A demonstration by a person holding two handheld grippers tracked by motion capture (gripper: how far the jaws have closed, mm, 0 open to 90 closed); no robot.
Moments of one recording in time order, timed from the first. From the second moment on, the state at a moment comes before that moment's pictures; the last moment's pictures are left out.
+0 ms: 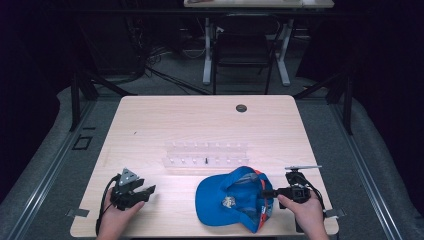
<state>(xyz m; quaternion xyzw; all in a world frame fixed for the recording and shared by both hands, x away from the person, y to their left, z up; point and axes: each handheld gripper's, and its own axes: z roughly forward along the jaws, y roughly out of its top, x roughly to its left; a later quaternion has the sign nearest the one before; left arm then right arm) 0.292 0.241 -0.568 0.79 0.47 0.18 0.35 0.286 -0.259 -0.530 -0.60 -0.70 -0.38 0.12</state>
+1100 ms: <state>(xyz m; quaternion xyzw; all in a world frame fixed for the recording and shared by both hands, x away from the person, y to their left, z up) 0.291 0.238 -0.568 0.80 0.46 0.18 0.35 0.312 -0.244 -0.464 -0.59 -0.72 -0.32 0.16</state>
